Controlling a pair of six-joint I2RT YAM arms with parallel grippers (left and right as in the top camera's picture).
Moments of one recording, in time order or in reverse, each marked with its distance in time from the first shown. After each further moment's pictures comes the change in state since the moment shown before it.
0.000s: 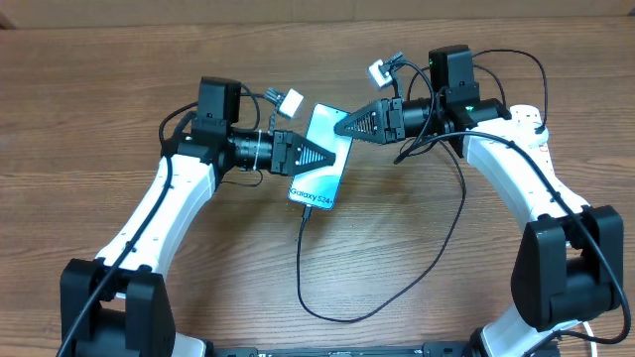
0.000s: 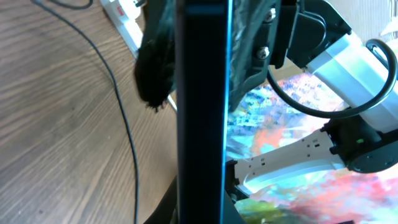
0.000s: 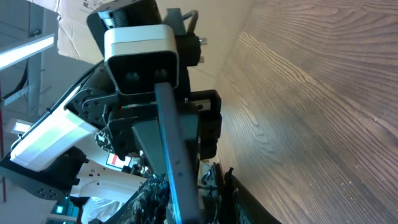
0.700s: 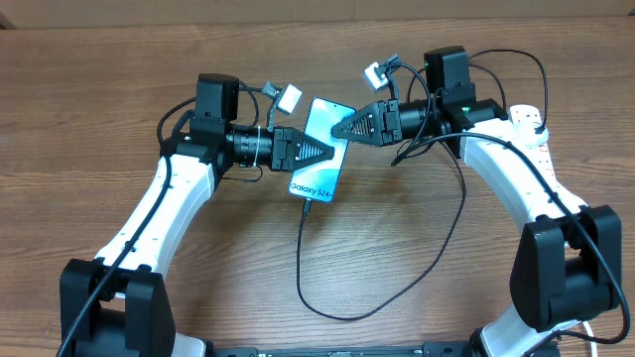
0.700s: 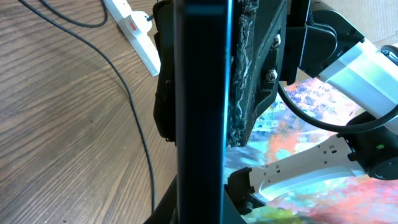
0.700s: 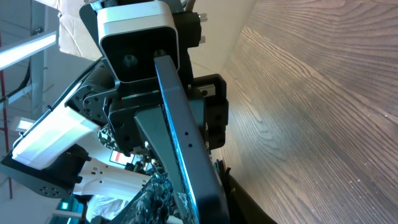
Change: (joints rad) left arm 0.000 0.000 0.000 0.054 -0.046 0.000; right arm 0.014 0.000 0.000 -0.010 -0.003 0.003
